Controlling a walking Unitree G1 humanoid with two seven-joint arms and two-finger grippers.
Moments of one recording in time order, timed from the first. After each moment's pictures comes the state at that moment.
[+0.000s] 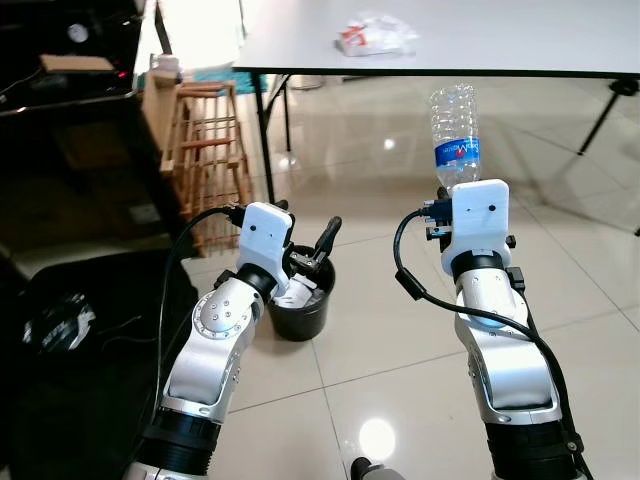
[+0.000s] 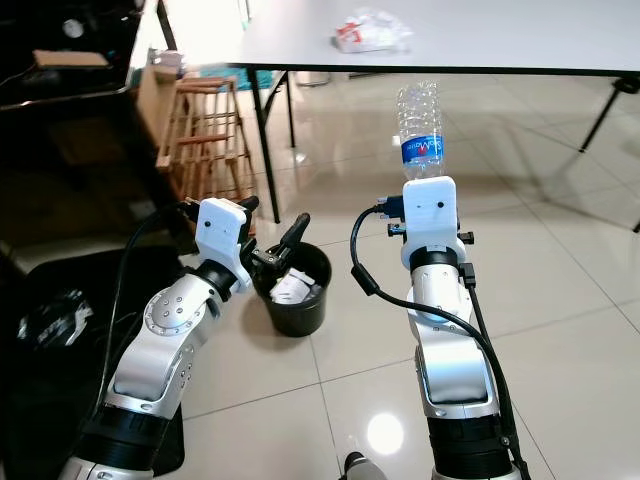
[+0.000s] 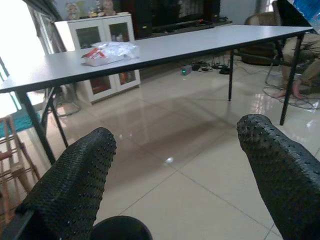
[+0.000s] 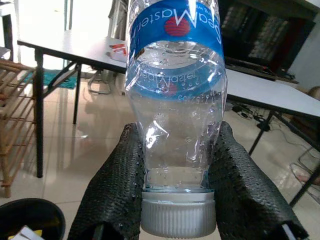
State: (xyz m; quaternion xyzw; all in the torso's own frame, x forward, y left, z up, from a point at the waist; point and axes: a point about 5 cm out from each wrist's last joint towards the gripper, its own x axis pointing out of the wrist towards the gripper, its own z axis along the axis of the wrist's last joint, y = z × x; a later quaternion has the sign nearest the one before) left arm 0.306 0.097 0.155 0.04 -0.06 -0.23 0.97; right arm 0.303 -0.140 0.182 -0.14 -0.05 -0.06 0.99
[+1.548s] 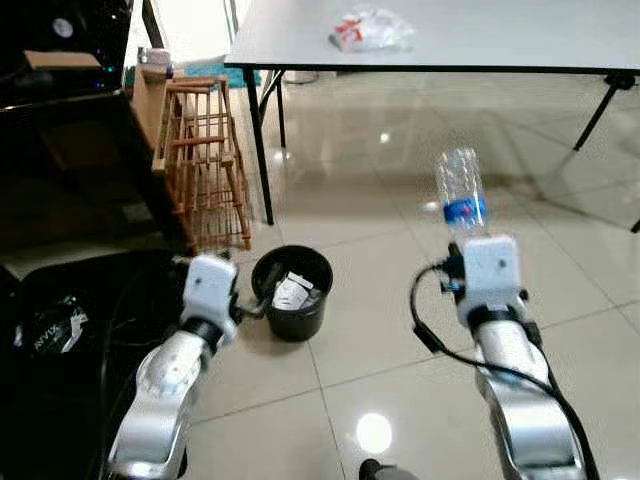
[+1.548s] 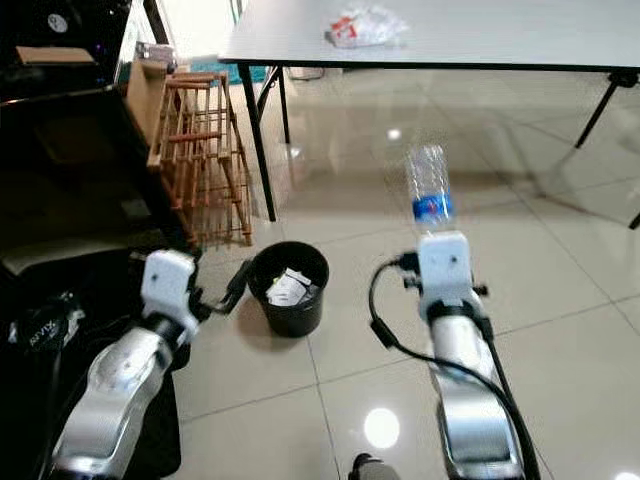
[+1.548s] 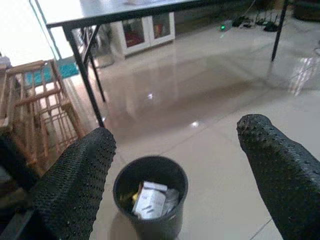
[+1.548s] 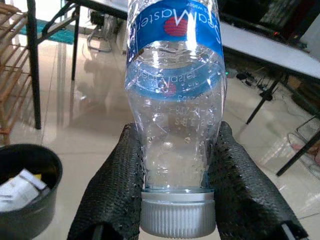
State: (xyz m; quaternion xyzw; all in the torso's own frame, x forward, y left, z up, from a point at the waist) left arm 0.266 0.160 0.103 0.06 0.02 -0.15 0.99; right arm 0.263 -0.163 0.132 -0.14 0.02 -0.05 0.99
